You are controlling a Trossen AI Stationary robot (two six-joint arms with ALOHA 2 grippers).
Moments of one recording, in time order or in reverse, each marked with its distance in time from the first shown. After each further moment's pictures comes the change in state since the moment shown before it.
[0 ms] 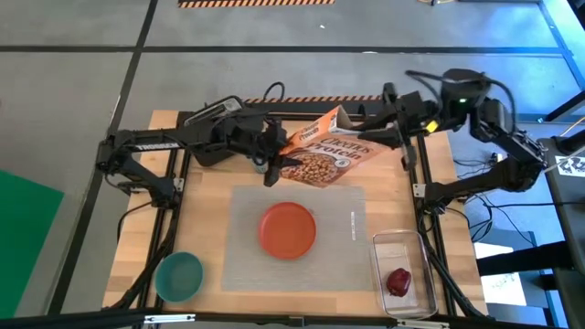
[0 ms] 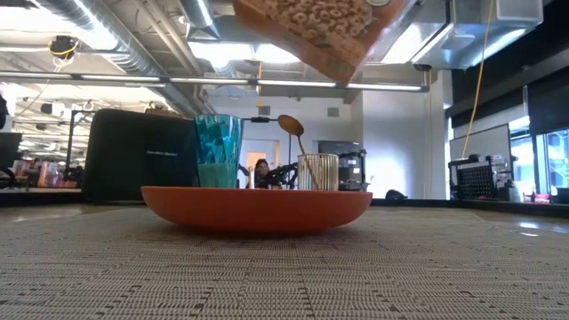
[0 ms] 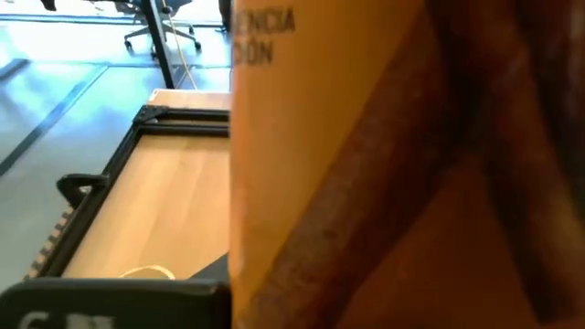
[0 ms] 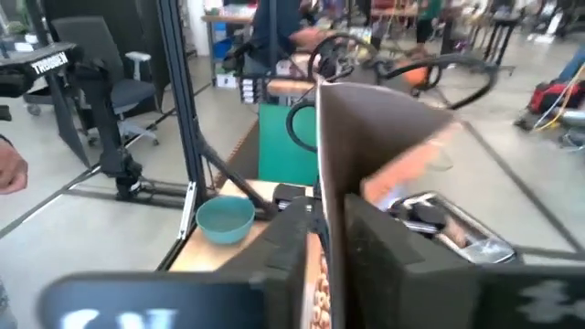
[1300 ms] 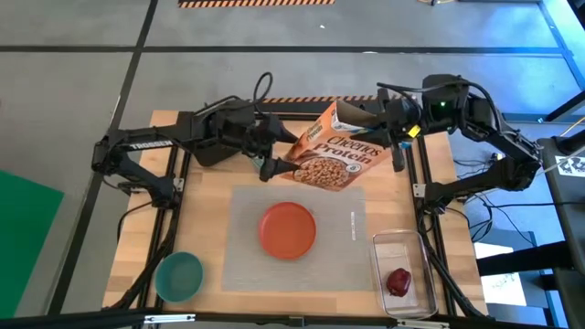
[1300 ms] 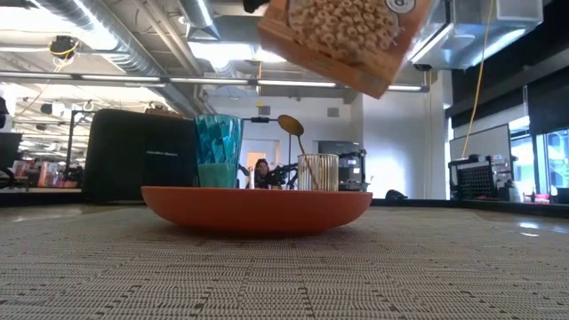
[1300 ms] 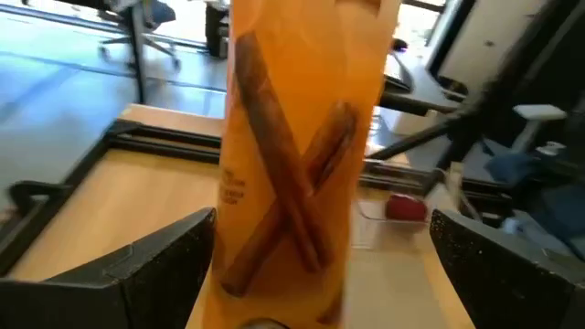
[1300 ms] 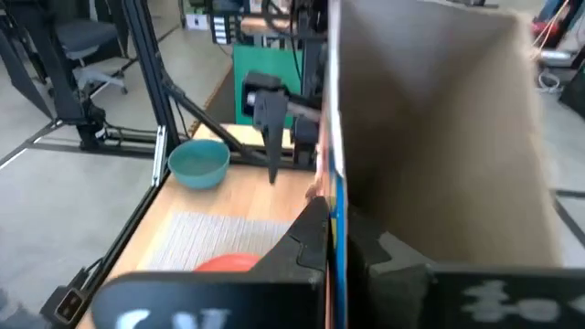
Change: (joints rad) left arm 0.025 -0.025 0.002 0.065 0.080 -0.159; right arm 0.002 0.029 -0.016 -0.132 0.064 -0.060
